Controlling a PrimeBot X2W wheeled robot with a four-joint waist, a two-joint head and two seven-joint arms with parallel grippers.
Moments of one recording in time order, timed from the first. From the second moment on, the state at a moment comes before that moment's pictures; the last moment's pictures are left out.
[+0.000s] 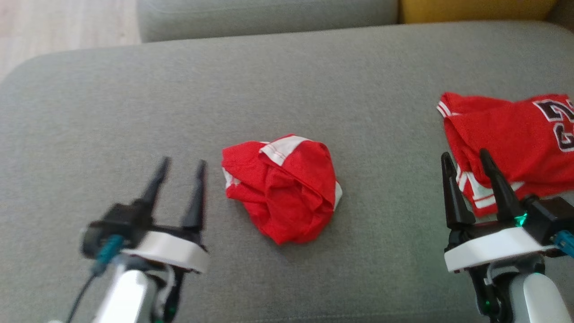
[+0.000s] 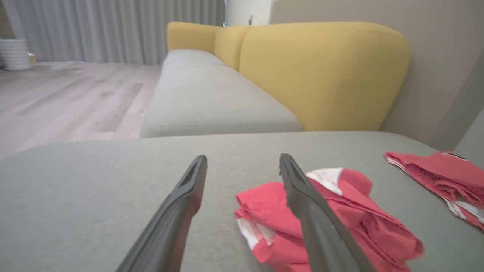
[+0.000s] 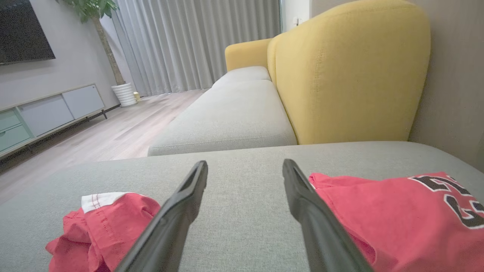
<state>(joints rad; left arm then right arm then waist) -0.12 0.14 -0.33 0.15 -0.27 0.04 -0.25 0.01 -0.05 0.02 -0.08 0.19 0.13 0.01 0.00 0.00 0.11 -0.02</state>
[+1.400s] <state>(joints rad) 0.06 0.22 -0.25 0.04 -0.29 0.10 -0.22 0.10 -0.05 0.03 -0.10 0.15 0.13 0.08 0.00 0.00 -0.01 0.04</state>
